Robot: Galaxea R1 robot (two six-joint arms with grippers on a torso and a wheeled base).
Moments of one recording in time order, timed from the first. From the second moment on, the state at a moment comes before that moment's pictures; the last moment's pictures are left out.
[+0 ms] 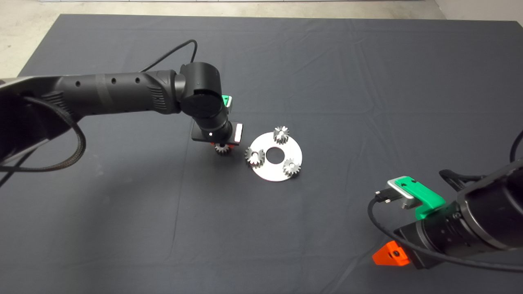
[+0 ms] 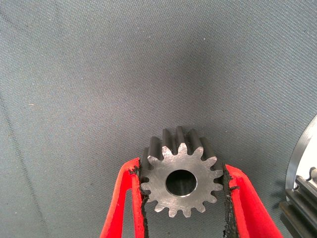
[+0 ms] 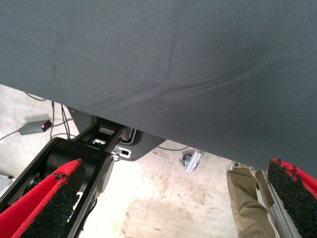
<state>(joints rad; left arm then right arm) -0.34 2.66 -1.24 0.53 1.45 -1.34 0.39 2.30 -0.37 -0.14 -1.53 1.69</state>
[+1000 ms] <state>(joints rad) -0.40 2.63 -1.16 0.42 1.49 -1.38 0.39 2.30 -0.37 -0.14 -1.53 1.69</state>
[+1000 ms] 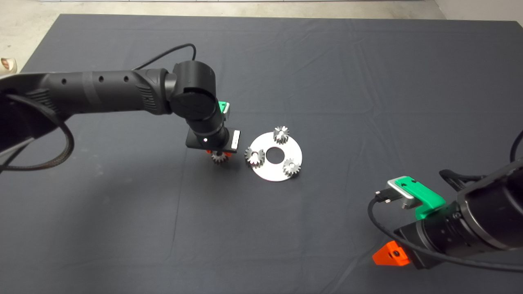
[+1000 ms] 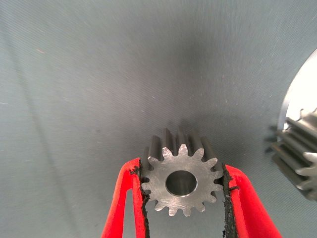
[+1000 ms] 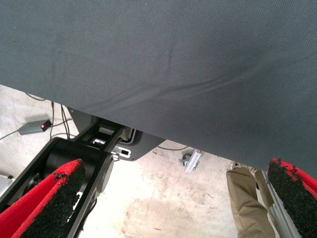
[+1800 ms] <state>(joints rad) -0.49 2.63 -1.05 0.28 1.50 -1.48 0.40 2.31 -0.41 -0.14 -1.53 1.69</state>
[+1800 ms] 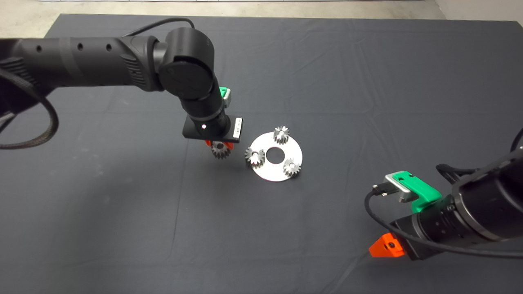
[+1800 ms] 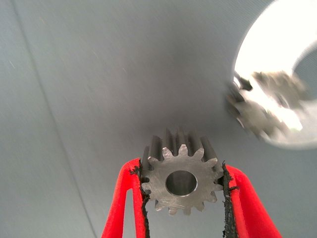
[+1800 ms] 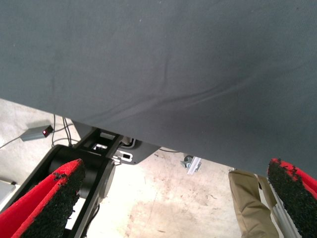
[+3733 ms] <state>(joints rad) -0.57 2.59 -0.87 0.21 1.50 -1.62 0.40 2.34 -0.47 -0.14 -1.53 1.66</state>
